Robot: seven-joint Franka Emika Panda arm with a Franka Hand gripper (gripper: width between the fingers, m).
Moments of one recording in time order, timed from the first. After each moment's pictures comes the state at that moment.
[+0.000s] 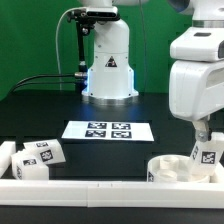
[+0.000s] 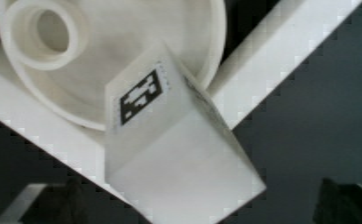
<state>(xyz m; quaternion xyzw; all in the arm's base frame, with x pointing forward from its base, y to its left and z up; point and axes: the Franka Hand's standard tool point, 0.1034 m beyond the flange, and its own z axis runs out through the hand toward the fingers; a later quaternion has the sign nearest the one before) 0.591 0.134 0.094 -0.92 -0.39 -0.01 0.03</state>
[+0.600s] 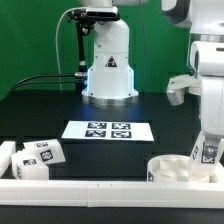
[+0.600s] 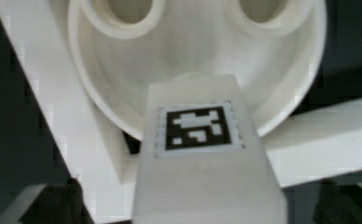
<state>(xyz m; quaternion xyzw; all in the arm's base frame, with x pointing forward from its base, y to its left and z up) 0.591 0.124 0.072 -0.80 -0.60 -0.01 0.00</state>
